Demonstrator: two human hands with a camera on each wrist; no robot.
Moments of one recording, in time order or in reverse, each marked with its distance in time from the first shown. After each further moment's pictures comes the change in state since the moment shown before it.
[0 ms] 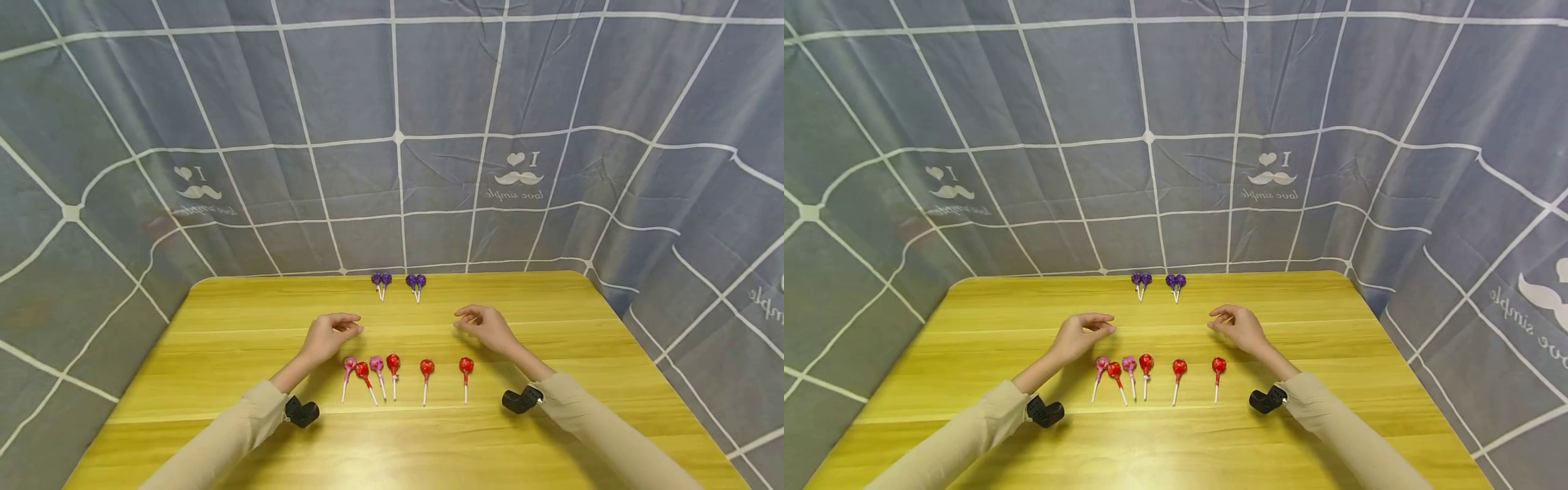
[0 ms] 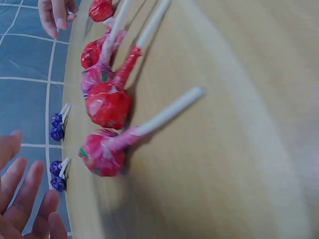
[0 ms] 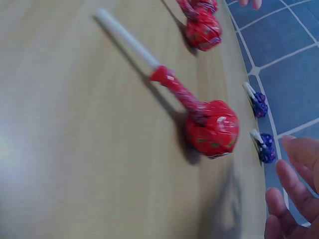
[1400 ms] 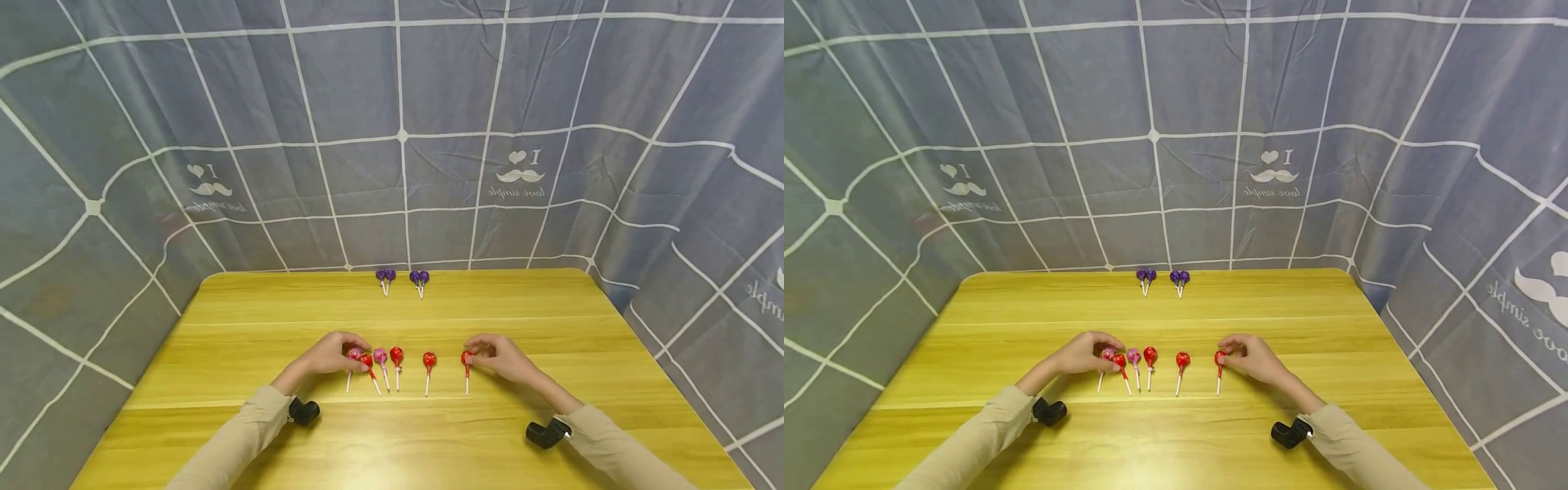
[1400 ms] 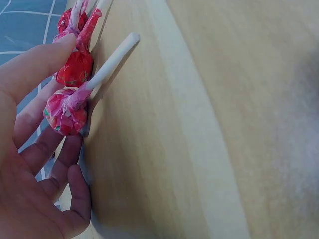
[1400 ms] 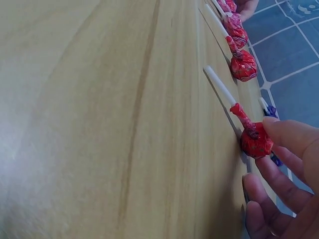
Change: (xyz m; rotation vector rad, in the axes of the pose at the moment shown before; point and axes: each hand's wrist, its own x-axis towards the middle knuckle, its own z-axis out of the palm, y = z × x) left_hand -0.021 -0.023 -0.005 0.089 -0.478 0.107; right_hand -0.064 0.006 -0.003 0.064 -0.223 -0.013
